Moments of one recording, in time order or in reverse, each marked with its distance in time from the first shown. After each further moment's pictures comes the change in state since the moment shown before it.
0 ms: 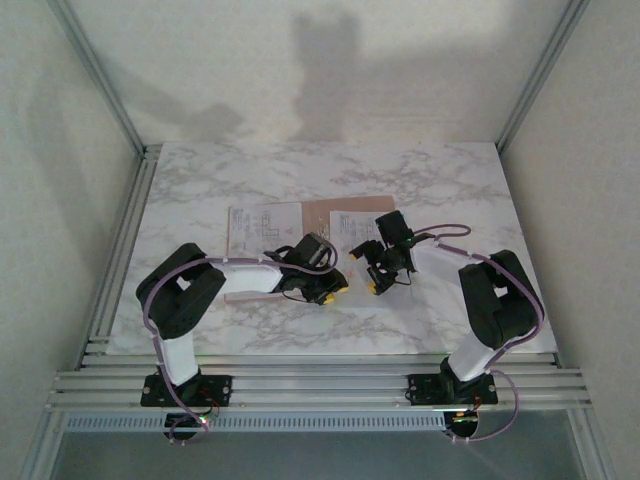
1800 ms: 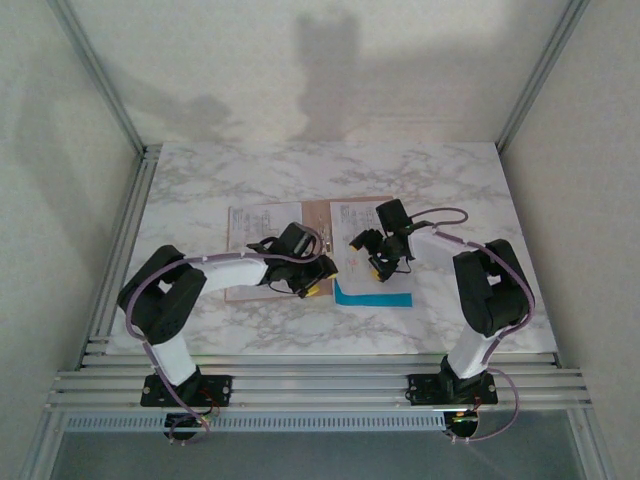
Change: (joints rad) left arm 0.085 -0.085 -0.019 -0.076 -0.019 0.079; right arm -0.040 0.085 0.113 -0.026 0.025 -0.182
